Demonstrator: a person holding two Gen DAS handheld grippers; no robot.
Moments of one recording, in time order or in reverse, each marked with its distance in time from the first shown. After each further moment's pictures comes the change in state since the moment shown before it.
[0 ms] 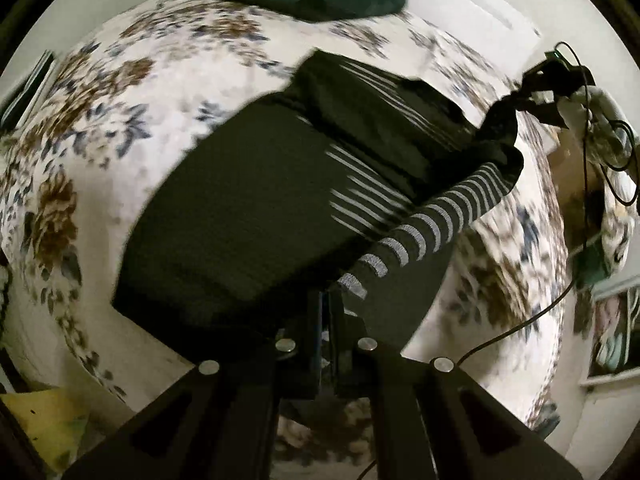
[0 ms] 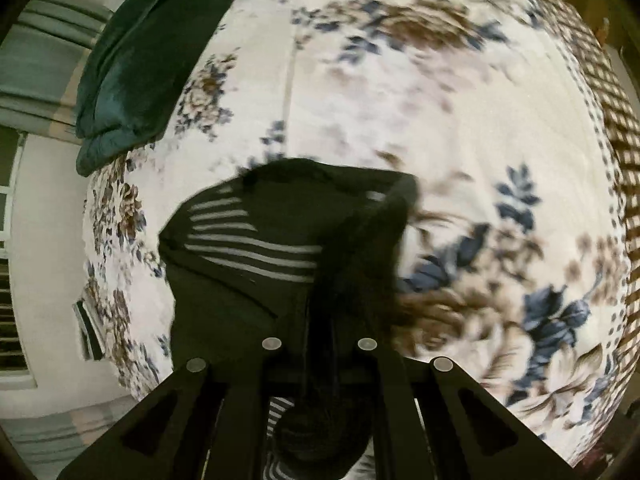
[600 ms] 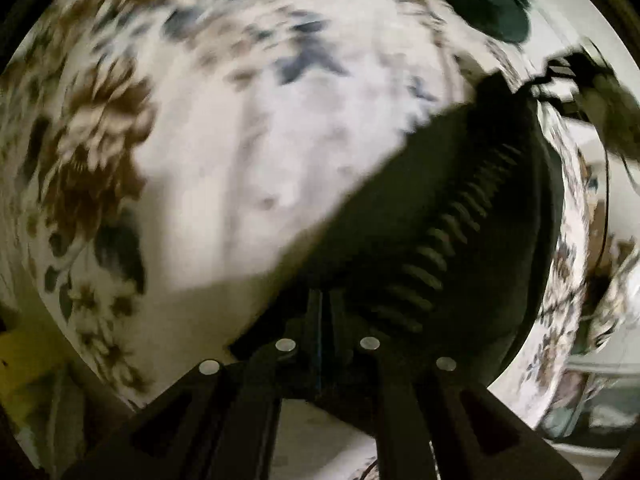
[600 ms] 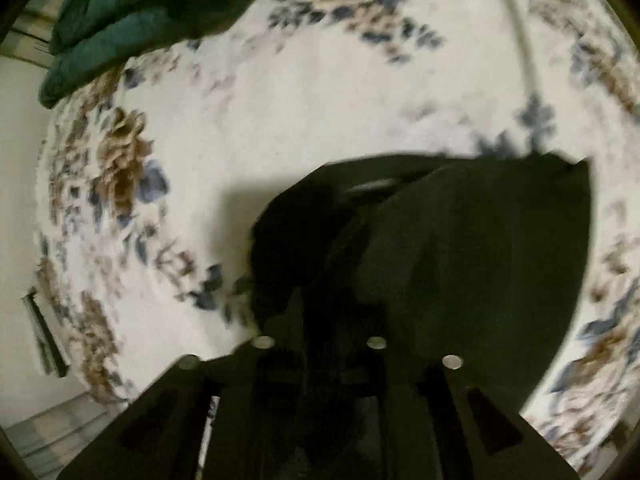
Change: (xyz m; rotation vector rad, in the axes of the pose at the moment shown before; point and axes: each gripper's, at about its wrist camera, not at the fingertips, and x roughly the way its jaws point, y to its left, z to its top) left arm 0.068 0.226 0.026 -0.333 0.156 -0.031; right arm 0.203 0.266 0.009 -0.114 0.151 -0.100
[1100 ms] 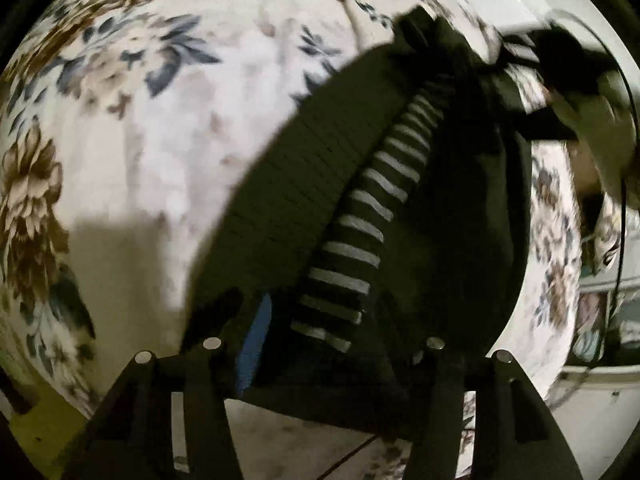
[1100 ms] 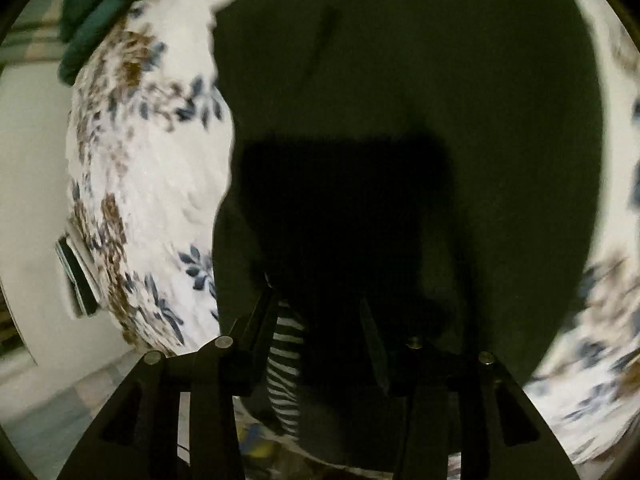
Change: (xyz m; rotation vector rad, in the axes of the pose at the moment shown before) left arm 0.024 -0.077 -0.009 0.314 0.052 -0.014; right arm 0.058 -0.041 -0.169 0.130 0.192 0.188
